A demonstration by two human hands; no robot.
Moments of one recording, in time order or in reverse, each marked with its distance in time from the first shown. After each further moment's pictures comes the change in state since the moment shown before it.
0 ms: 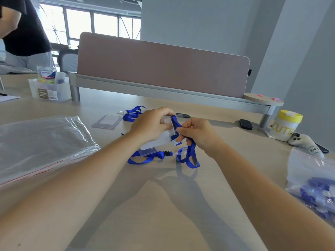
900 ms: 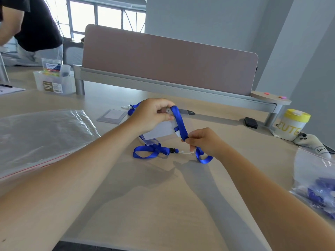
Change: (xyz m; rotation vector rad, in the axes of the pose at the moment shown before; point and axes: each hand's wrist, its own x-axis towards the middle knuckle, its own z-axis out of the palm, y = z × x) left_hand -0.009 -0.008 -0.022 -0.334 0.016 0.078; right_hand 0.009 0.033 0.003 -0.240 -0.113 0.069
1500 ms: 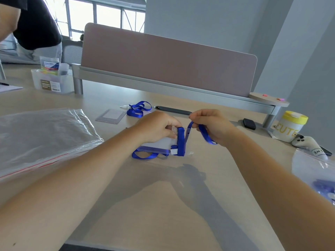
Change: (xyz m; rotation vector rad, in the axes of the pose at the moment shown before) left_hand -0.005 0.000 0.012 0.350 -0.310 -0.055; right_hand 0.005 -0.030 -0.026 0.415 0.102 -0.078
